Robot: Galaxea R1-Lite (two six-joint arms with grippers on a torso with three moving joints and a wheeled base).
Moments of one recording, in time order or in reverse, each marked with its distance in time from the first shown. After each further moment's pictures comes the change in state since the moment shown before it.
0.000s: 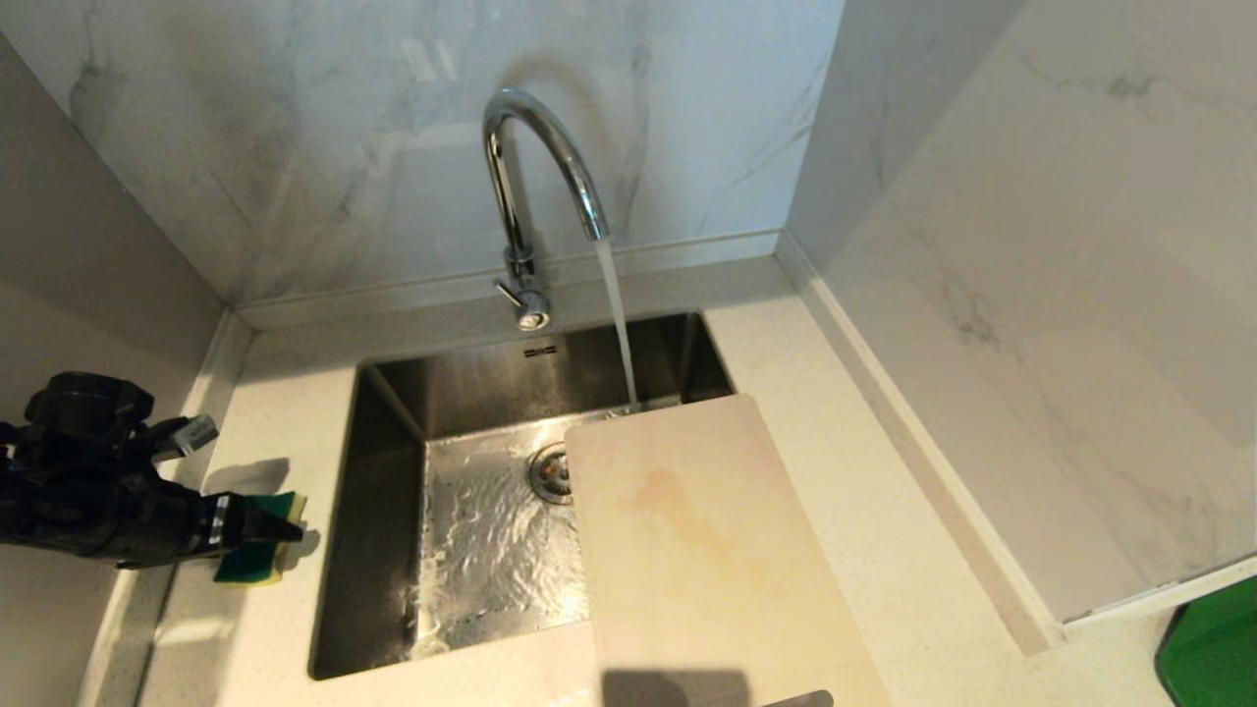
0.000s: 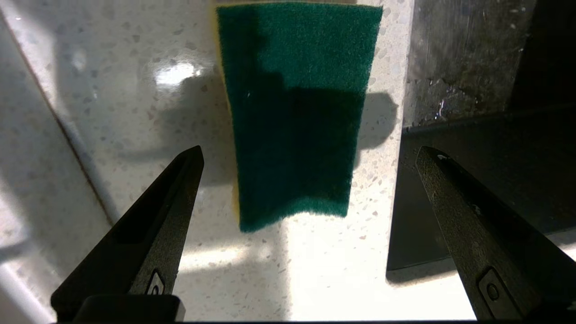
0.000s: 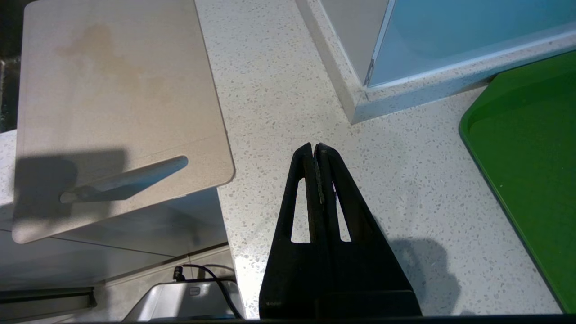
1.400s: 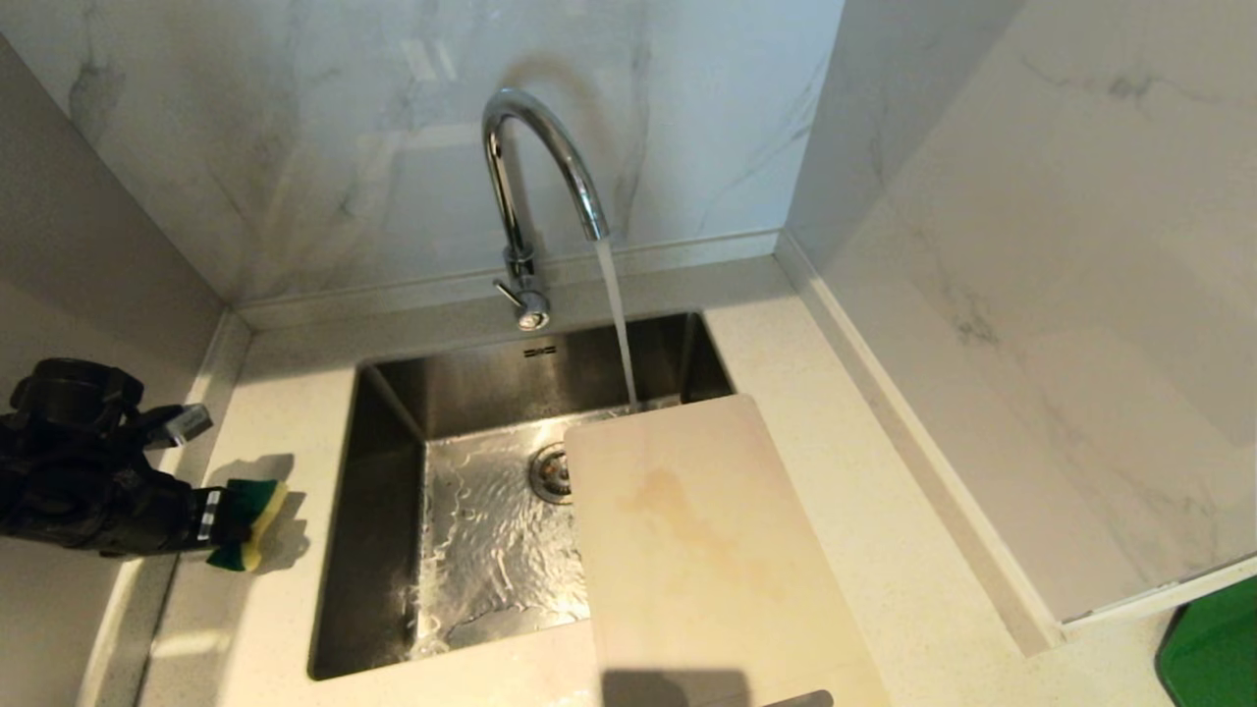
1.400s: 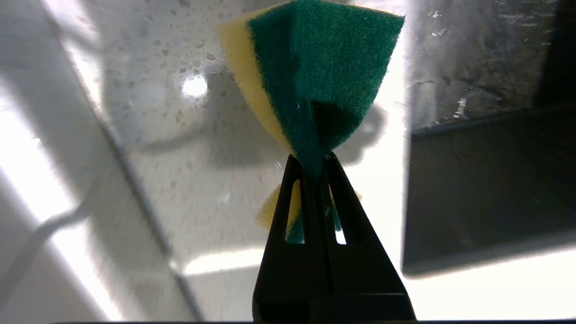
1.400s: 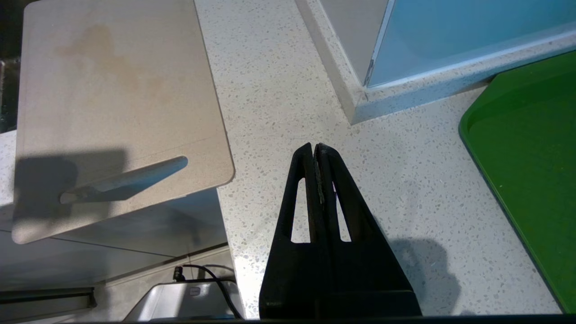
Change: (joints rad) left arm -0.007 -0.061 -0.013 0.041 0.060 0.059; right arm 0.000 0.000 0.000 0.000 0.000 0.000
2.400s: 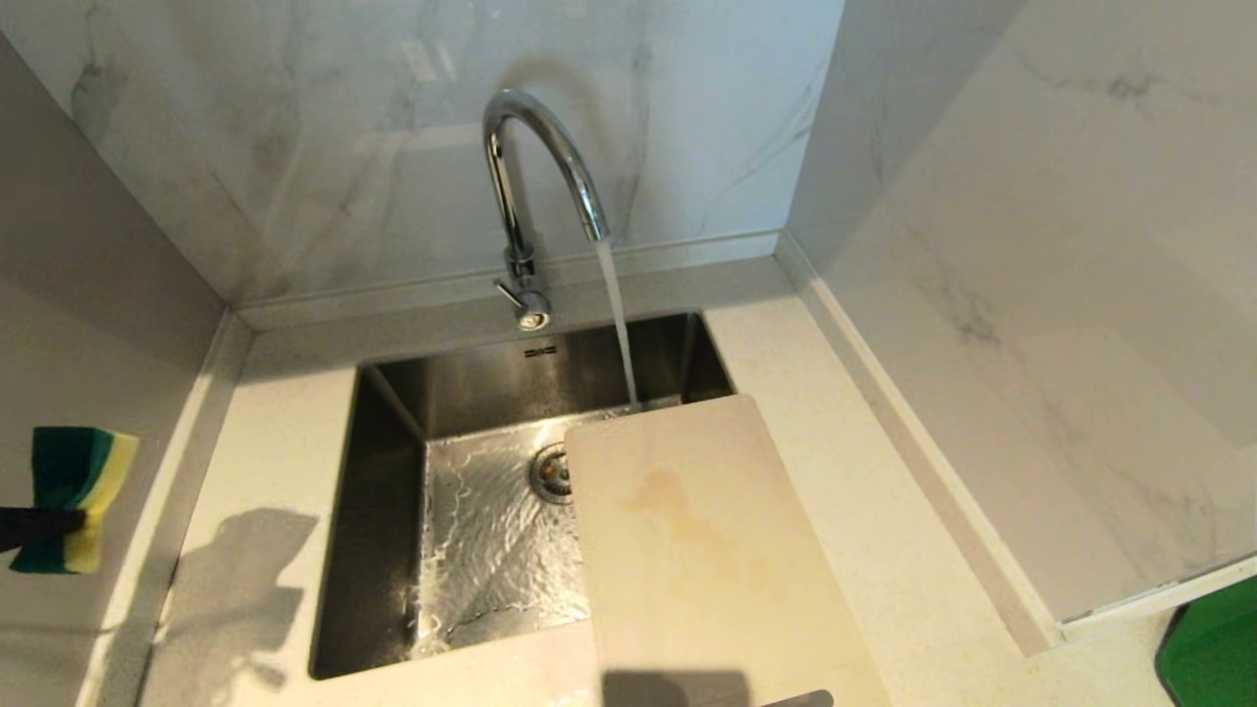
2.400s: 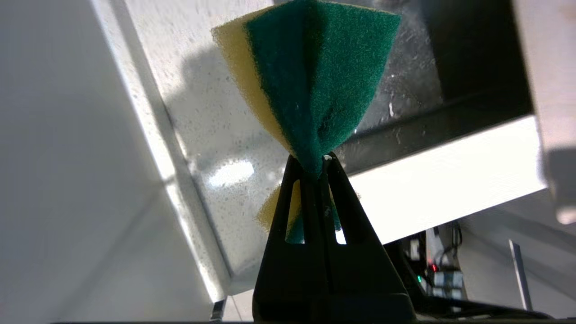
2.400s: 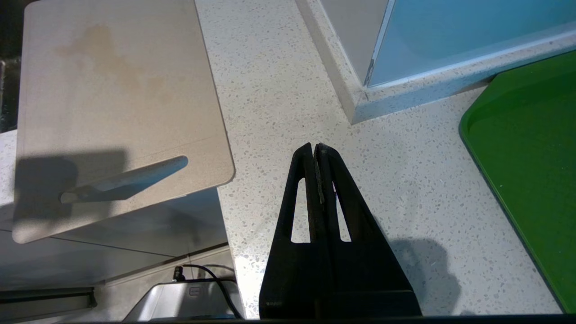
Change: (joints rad) left arm -0.055 -0.715 0.095 0.274 -0.003 0.063; right arm 0.000 0.000 0.000 0.000 0.000 0.000
